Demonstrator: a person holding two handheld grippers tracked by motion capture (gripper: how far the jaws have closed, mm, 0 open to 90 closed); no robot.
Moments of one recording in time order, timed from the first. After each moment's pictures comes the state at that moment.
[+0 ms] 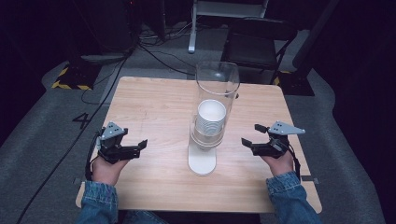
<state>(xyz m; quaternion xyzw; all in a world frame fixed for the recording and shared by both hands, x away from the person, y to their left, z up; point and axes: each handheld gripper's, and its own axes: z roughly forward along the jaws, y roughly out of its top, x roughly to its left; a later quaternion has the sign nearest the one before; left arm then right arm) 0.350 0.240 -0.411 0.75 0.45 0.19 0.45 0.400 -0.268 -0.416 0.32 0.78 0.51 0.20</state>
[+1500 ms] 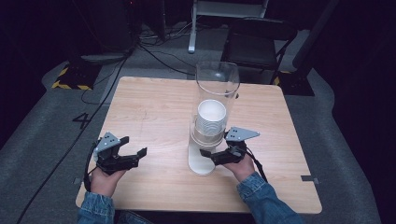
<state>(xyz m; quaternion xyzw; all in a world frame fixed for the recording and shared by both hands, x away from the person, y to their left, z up) 0.323 0.244 -0.426 0.73 0.45 0.18 0.48 0.395 -0.149 -0.437 0.20 0.79 0.57 0.11</state>
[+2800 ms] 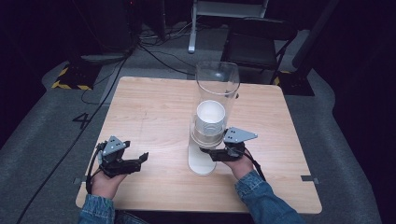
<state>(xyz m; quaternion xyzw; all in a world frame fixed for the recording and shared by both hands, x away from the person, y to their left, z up) 0.321 0.237 -0.436 0.75 0.45 0.18 0.44 0.396 -0.145 -0.437 0.18 0.80 0.55 0.17</state>
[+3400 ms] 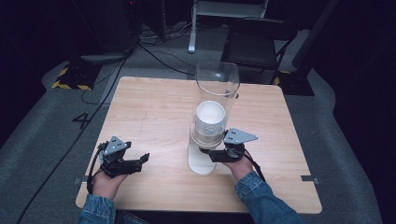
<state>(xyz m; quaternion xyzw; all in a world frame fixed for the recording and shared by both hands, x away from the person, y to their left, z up) 0.322 0.235 -0.438 0.76 0.45 0.18 0.44 0.393 -0.145 -0.442 0.19 0.79 0.57 0.16</state>
